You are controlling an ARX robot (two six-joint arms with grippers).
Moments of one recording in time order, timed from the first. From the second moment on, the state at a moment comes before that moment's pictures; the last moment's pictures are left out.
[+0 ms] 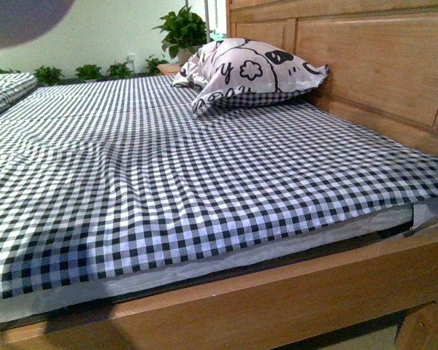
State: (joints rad) left arm 0.04 1.46 1.04 0.29 -0.09 0.19; right arm 0.11 1.40 1.33 -0.18 -0.36 0.15
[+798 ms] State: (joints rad) left arm -0.37 0.71 0.66 0.26 -0.61 0.12; right arm 0.03 0.75 1.10 -0.21 -0.37 0.33
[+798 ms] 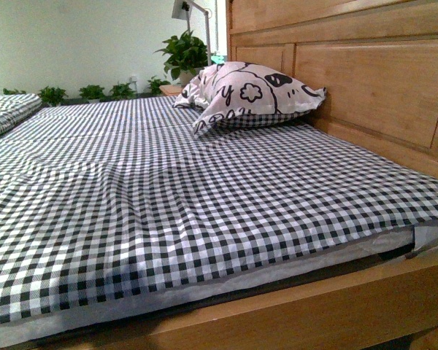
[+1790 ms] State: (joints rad) left arm -0.47 0.64 0.58 0.26 -0.68 0.13; right arm -0.05 0.63 1.05 -0.23 -0.32 0.24
